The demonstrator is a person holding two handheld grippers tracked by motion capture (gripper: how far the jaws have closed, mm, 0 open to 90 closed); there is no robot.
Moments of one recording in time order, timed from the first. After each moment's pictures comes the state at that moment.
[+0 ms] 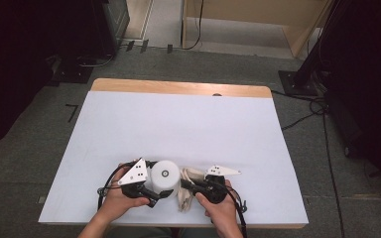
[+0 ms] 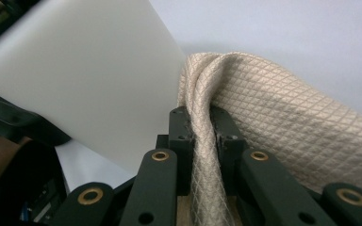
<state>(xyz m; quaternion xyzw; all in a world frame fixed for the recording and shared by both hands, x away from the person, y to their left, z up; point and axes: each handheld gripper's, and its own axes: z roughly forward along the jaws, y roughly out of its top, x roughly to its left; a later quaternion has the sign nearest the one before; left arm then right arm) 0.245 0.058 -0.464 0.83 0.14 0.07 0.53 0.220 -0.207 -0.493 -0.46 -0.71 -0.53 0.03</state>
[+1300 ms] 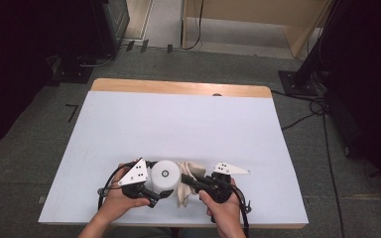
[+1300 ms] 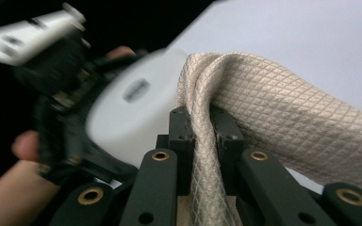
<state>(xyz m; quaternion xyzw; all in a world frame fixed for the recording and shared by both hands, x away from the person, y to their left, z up) 0.245 0.057 -0.464 0.83 0.14 0.08 0.53 0.209 -0.213 -0.451 -0.44 -0.67 -0.59 0.02</state>
